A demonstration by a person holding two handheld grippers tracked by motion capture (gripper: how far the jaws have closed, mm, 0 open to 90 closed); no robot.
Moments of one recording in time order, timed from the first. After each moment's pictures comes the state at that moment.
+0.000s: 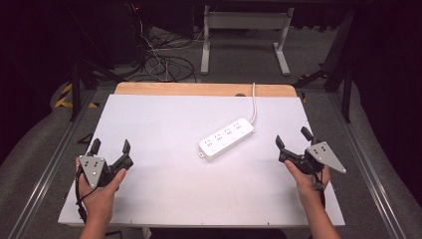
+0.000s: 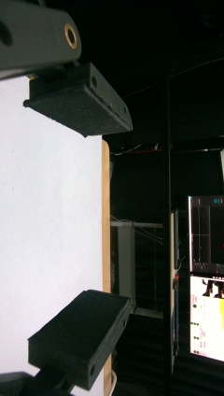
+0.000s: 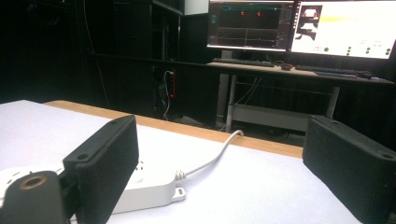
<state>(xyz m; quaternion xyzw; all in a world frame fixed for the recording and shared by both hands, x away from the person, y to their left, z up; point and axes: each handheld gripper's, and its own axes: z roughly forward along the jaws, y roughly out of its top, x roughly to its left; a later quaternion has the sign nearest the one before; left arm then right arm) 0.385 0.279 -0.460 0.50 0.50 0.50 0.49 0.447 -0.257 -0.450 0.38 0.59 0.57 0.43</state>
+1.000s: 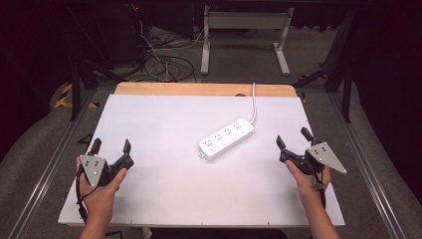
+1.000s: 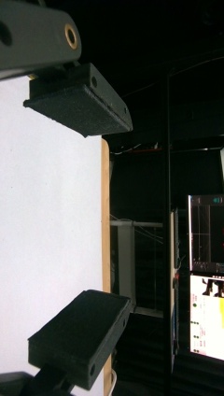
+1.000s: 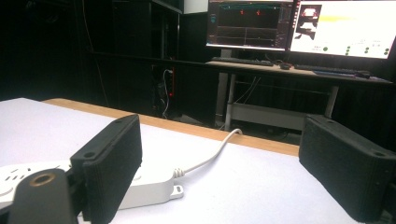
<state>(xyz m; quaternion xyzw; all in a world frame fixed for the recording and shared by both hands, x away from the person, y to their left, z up) 0.386 0.278 -0.460 0.50 0.50 0.50 0.49 0.446 -0.258 -0.451 0.38 0.59 0.57 0.43</state>
